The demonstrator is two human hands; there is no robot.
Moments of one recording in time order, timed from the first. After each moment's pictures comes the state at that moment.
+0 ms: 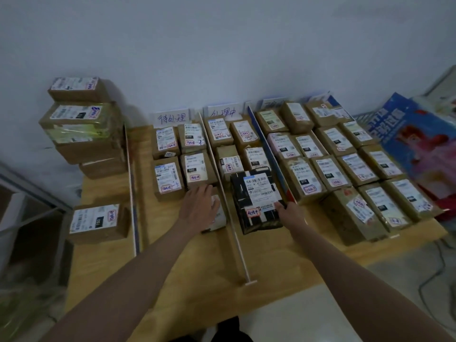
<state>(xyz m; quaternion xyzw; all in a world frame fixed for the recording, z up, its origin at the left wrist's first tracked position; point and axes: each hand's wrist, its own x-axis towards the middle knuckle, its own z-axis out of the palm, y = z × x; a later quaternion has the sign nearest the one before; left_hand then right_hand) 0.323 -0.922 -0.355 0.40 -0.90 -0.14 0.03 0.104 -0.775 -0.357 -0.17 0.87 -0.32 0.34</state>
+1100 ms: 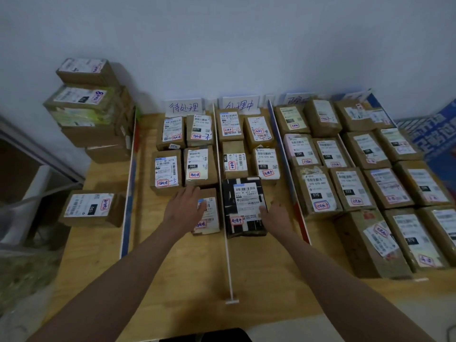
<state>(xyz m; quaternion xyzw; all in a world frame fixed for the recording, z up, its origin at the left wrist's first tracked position) 0.304 -0.934 -0.376 0.50 -0.86 -0.10 -0.04 0.066 -0.829 -0.419 -0.36 0.86 -0.16 0.32</state>
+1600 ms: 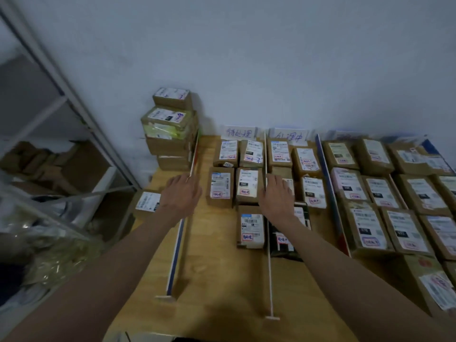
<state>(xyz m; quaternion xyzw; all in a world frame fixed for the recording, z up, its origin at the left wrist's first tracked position) 0.441 -0.970 -0.291 0.60 -0.80 -0.05 0.01 0.186 -0.916 -0.316 -0.60 0.77 -0.19 0.06</state>
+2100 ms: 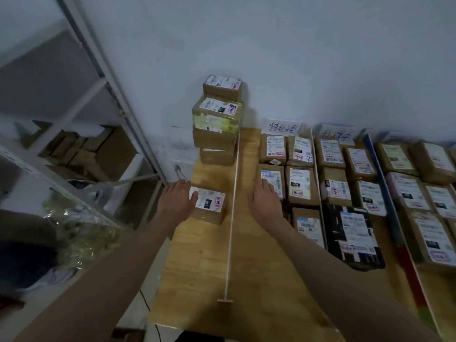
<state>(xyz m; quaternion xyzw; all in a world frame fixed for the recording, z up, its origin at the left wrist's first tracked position) 0.631 -1.015 -0.340 0.65 -0.75 -0.10 0.00 0.385 -0.978 -0.344 -0.65 0.73 -0.15 0.15</state>
